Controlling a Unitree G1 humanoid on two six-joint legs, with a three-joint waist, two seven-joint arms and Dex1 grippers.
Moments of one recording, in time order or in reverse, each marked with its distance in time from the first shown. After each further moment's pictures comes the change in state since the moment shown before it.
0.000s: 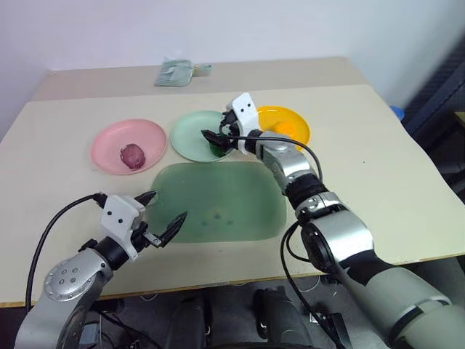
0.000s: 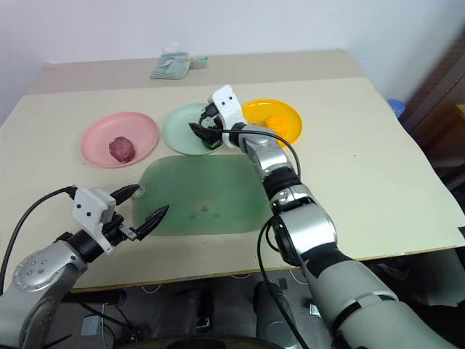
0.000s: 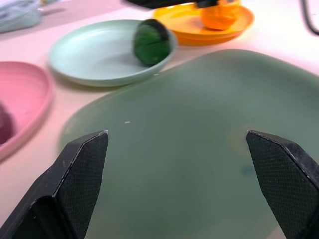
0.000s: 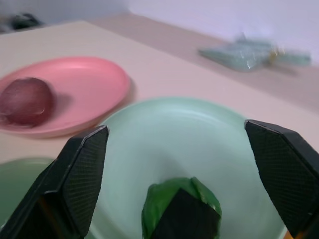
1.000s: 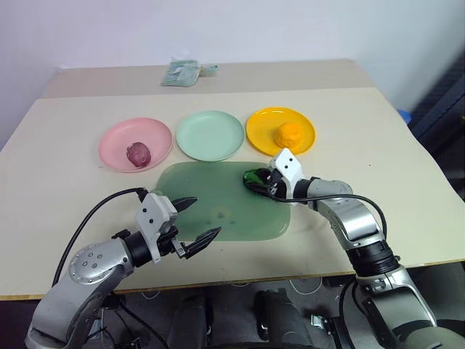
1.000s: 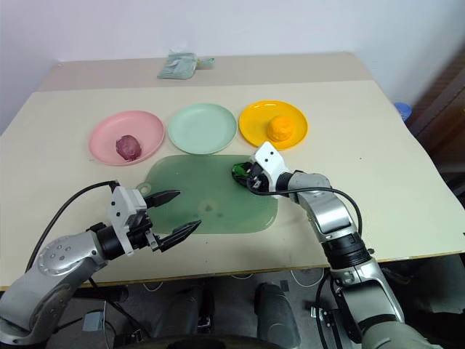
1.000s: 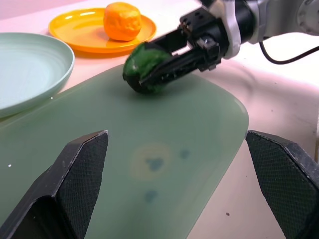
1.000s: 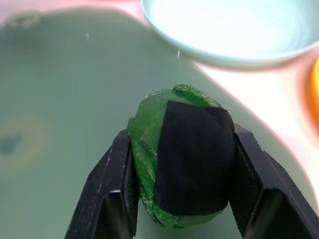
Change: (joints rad) left arm -0.137 0.066 -0.196 -0.016 -0.085 0.075 -0.143; right arm 0.395 -0.210 0.095 -0.682 0.086 0.465 0.034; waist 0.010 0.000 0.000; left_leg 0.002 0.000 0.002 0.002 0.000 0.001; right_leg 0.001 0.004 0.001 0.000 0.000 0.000
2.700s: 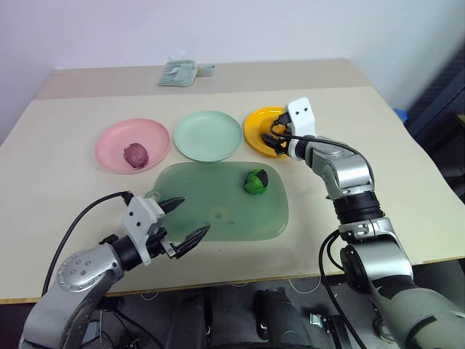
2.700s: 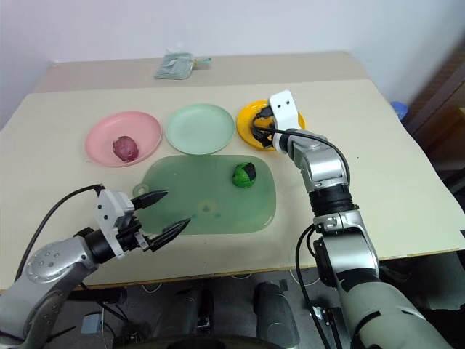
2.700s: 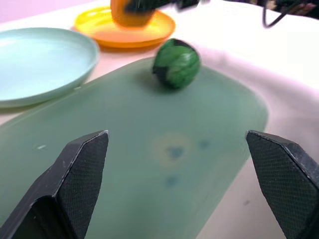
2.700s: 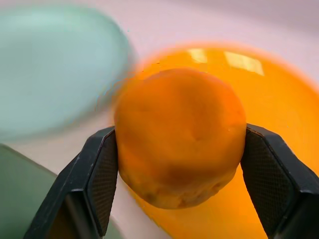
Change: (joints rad) left arm 0.049 -0.021 0.043 0.006 0.020 -0.033 -0.007; right arm -0.363 0.068 -0.149 0.542 -0.061 0.057 -0.350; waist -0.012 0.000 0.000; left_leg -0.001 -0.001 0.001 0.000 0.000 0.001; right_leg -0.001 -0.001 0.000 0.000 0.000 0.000
